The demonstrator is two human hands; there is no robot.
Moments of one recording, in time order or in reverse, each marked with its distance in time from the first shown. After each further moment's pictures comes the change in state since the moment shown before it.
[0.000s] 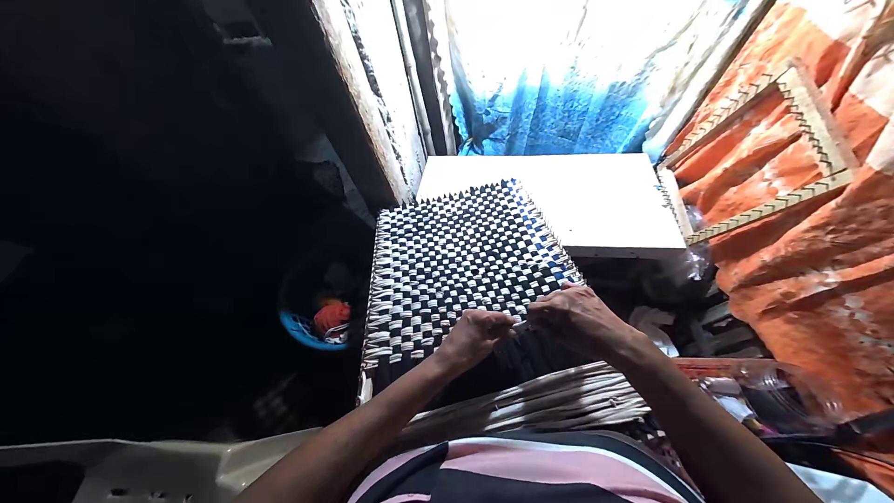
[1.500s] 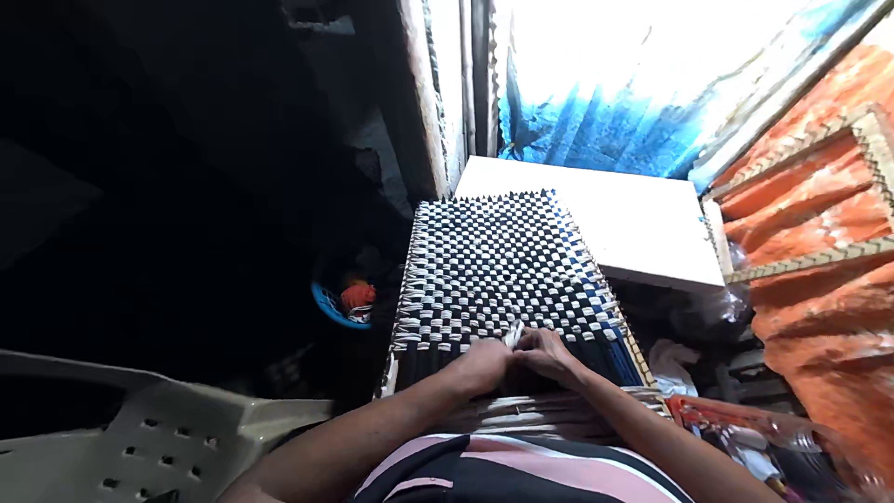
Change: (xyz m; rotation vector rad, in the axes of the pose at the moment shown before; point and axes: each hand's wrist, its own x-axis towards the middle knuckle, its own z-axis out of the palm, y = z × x) left_hand -0.030 -0.006 0.009 0.577 -0.400 -0.363; right_hand 0.047 -0.013 0.106 0.541 -0.213 0.442
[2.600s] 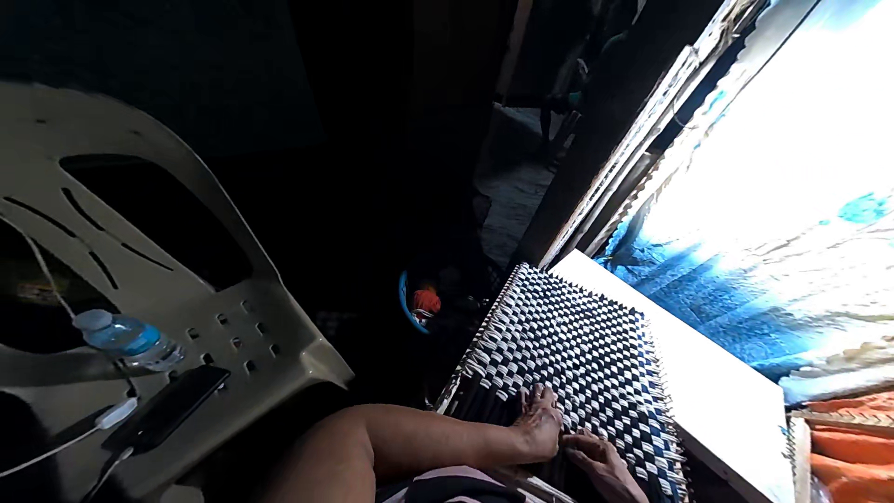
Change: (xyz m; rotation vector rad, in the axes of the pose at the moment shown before) left_hand 0.004 0.005 0.016 -0.302 0.375 -0.221; right_hand -0.017 0.010 -0.015 0.091 -0.037 -0.160
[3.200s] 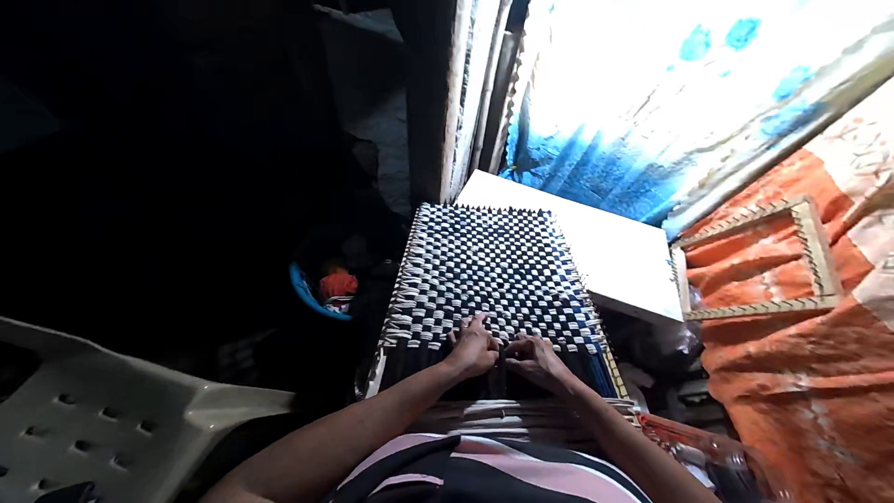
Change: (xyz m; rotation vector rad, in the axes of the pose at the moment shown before) left_hand 0.010 -0.001 -0.026 -0.128 -0.161 -0.089; right_hand 0.002 -0.027 0.002 -0.251 -0.013 0.112
